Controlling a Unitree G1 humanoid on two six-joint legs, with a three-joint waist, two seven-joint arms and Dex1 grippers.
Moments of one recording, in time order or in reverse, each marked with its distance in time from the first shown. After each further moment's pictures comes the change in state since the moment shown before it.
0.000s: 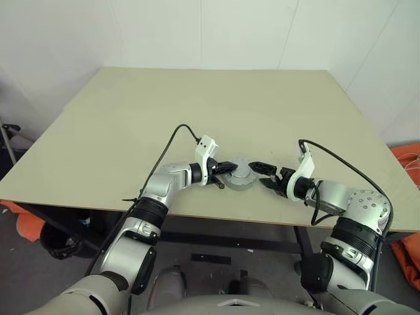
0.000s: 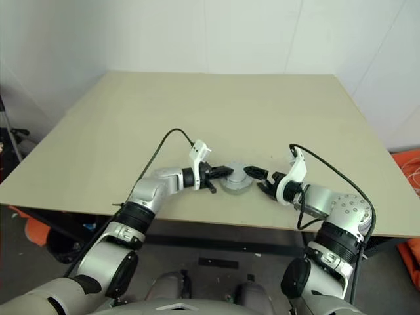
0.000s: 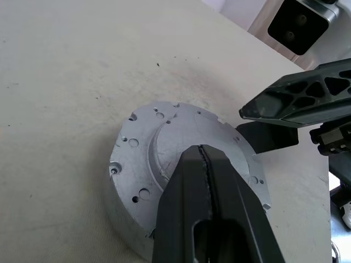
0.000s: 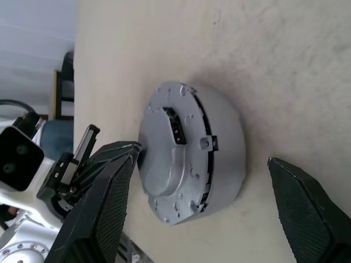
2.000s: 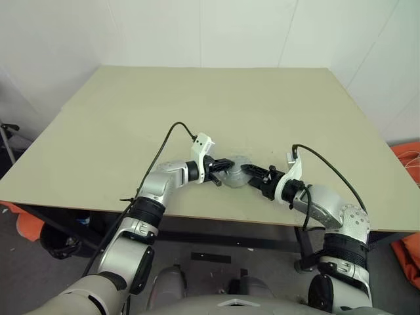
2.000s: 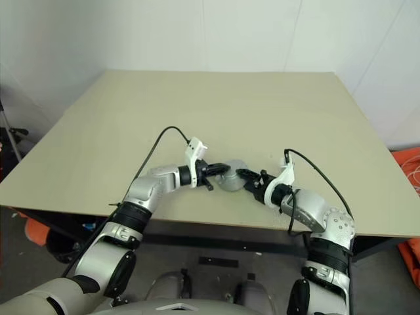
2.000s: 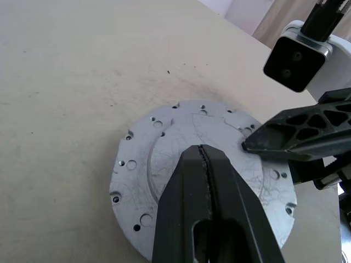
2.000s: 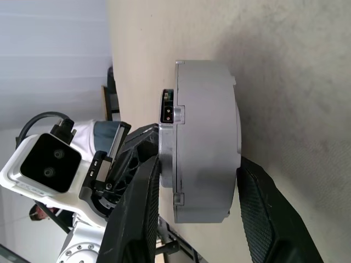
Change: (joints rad) left arm 0.004 0.012 0.013 -0.022 -0.002 0.000 -0.002; right arm 0.163 -0.054 0.296 0.091 0.733 -0.374 -0.432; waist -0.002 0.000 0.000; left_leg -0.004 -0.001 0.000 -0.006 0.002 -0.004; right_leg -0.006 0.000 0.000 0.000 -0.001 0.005
